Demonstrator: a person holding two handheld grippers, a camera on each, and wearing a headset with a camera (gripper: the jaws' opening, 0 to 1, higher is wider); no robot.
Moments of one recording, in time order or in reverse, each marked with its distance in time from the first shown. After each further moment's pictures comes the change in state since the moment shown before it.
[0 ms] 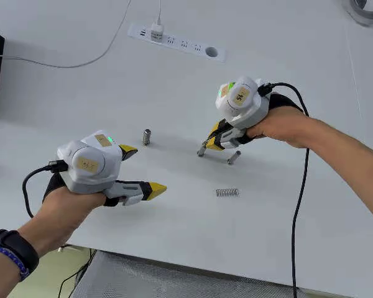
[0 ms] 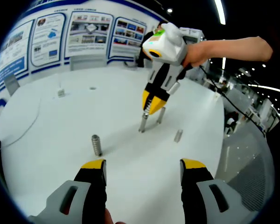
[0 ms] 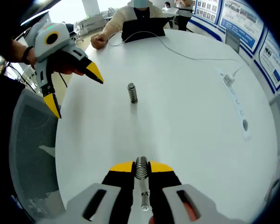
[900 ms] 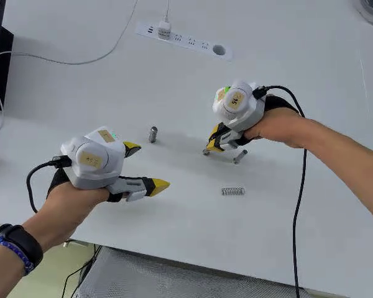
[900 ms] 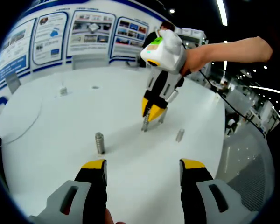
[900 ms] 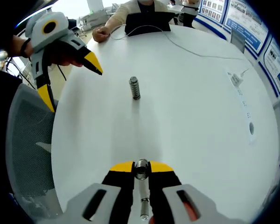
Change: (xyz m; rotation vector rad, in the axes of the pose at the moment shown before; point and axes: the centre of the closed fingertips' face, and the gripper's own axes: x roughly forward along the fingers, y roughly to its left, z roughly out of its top) left arm -0.004 0.006 -0.004 -0.014 0.002 0.009; right arm 0.023 0.002 -0.002 -0.030 0.035 0.019
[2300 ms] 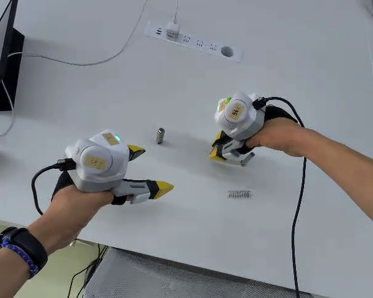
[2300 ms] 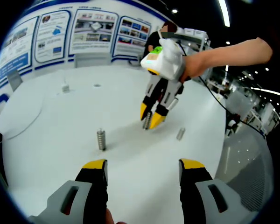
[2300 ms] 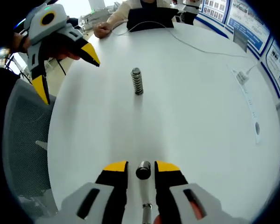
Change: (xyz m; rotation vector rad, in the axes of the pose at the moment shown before) left arm -0.006 -0.003 -0.002 -0.019 0.004 0.010; right arm 0.017 0.002 -0.006 -0.012 0.001 0.012
